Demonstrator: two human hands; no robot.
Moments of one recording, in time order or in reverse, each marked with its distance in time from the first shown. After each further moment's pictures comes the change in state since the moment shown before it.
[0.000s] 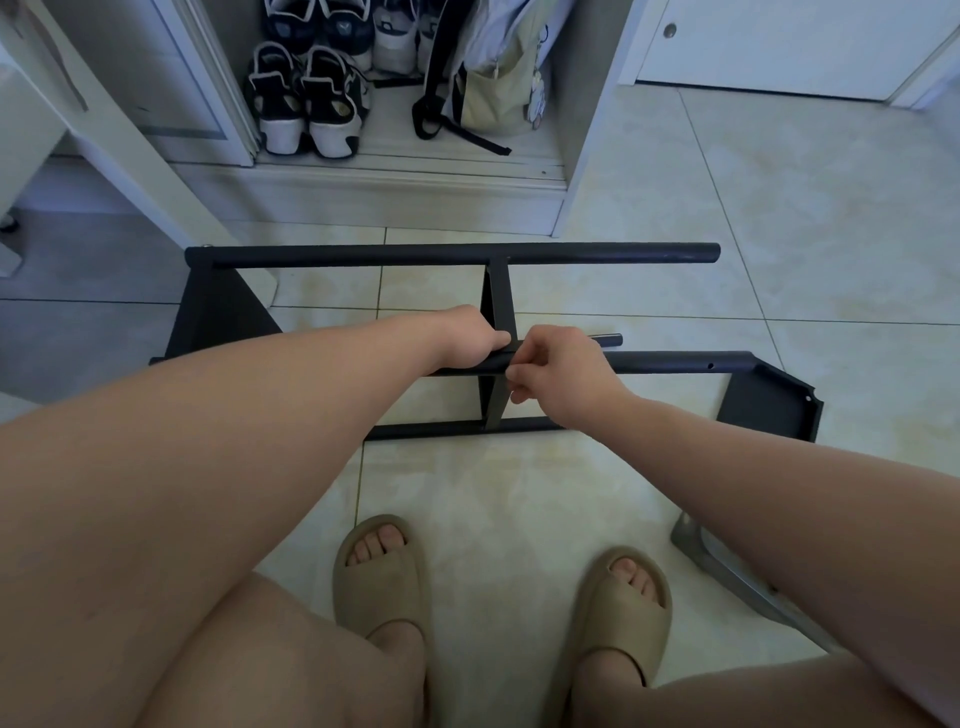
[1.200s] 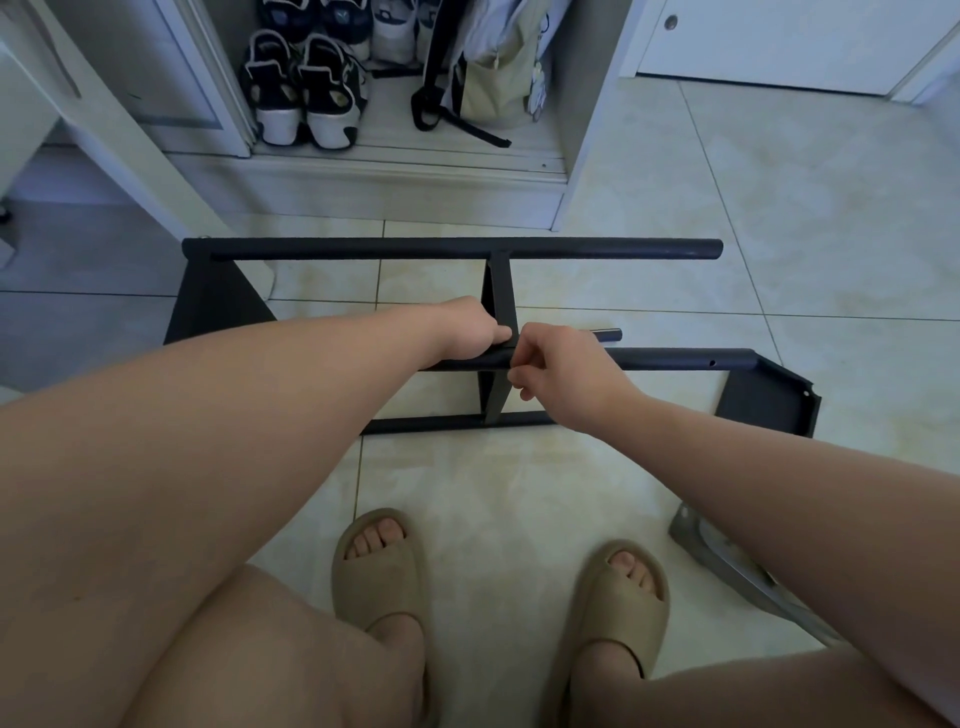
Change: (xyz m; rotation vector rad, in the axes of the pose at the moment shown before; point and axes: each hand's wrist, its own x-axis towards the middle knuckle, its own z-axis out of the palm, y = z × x) left_hand 0.005 -0.003 0.000 -0.034 0.013 0.019; right_hand -0.001 0.005 -0.003 -0.216 -0.031 -0.171
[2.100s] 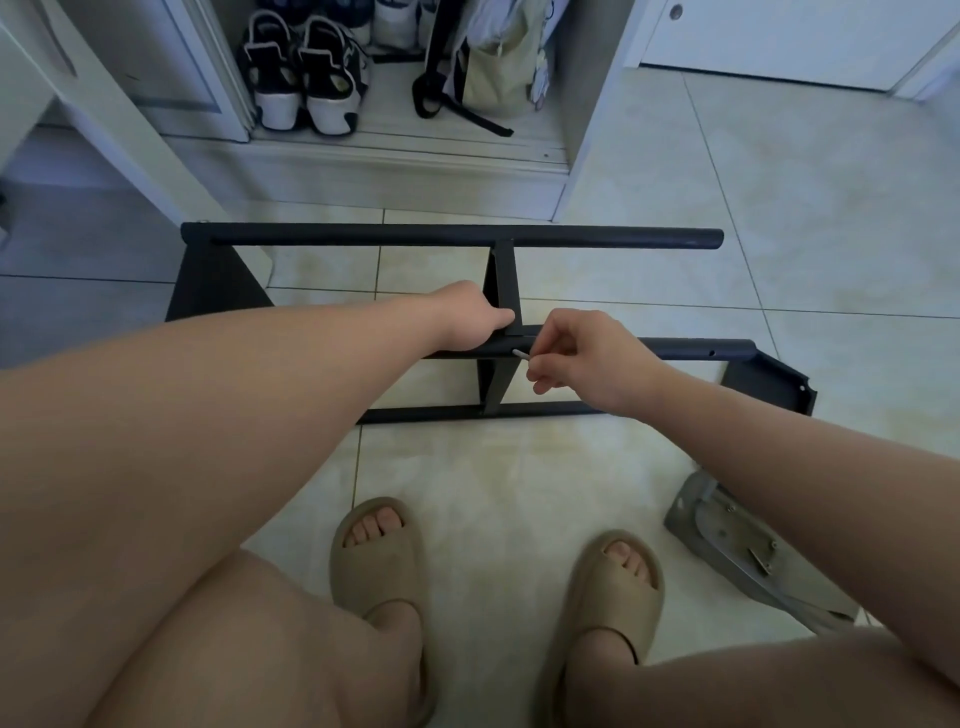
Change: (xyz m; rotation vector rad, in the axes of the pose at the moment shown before) left_hand -0.008 0.001 -0.001 -0.048 0.069 -0.004; right_hand -0.011 0.004 -0.024 0.211 -0.102 0.057
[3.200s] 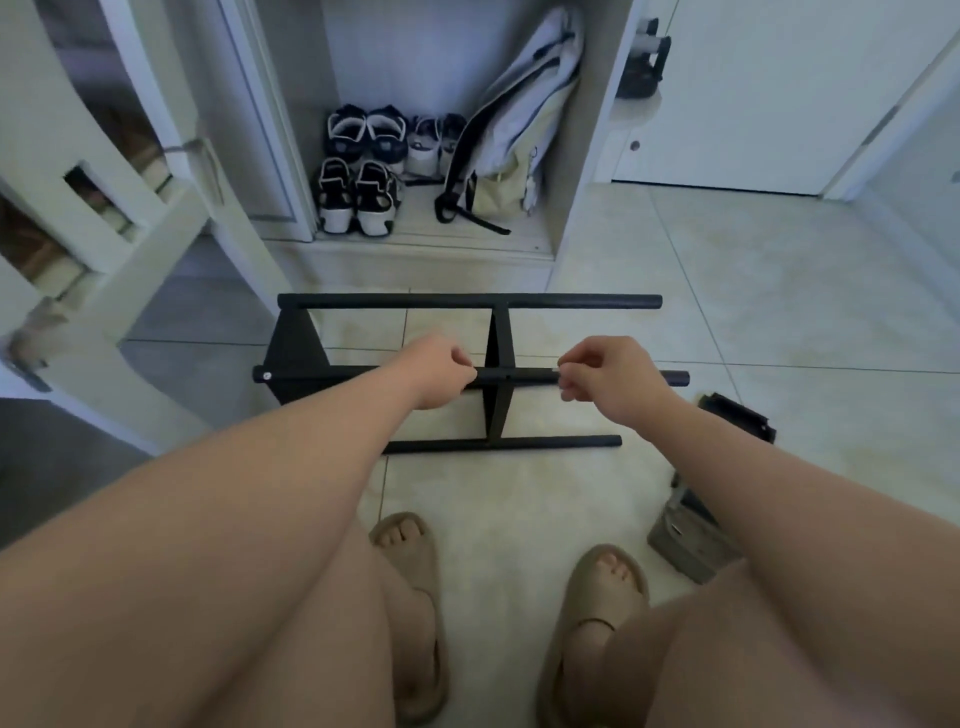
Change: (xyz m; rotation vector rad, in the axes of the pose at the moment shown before) left_hand -0.147 -0.011 -0.015 -0.042 0.220 0.112; right_hand -0.093 -0.030 -0.025 0.093 0.268 0.005
